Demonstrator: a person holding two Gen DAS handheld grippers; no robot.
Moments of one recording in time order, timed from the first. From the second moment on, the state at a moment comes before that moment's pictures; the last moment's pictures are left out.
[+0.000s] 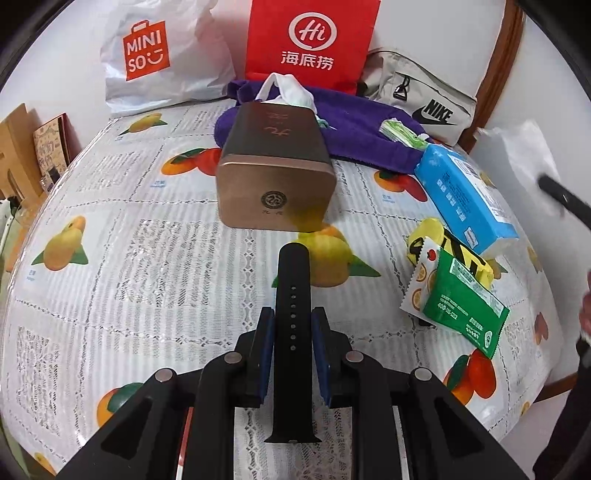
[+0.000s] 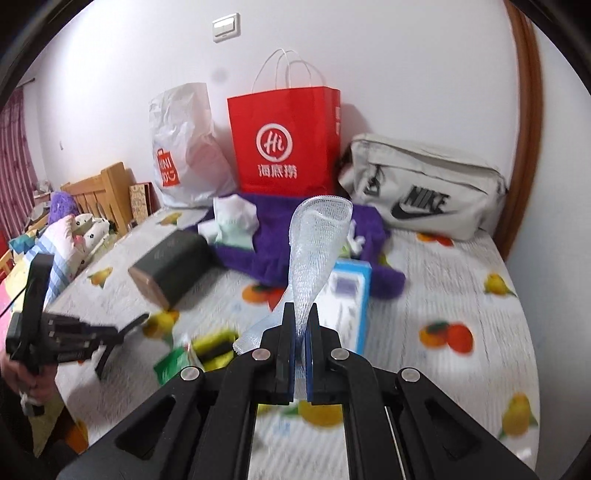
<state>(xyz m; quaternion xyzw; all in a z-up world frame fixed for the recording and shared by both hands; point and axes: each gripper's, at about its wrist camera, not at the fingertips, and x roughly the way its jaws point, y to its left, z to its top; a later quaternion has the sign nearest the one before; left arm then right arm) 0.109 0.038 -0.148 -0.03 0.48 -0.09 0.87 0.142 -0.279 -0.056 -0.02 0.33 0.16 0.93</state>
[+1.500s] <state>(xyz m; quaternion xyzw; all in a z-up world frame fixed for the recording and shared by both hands) 0.164 0.083 -0.065 -0.05 0.43 -0.05 0.90 0.356 -0.239 -0.113 -0.09 0.43 0.11 0.89</state>
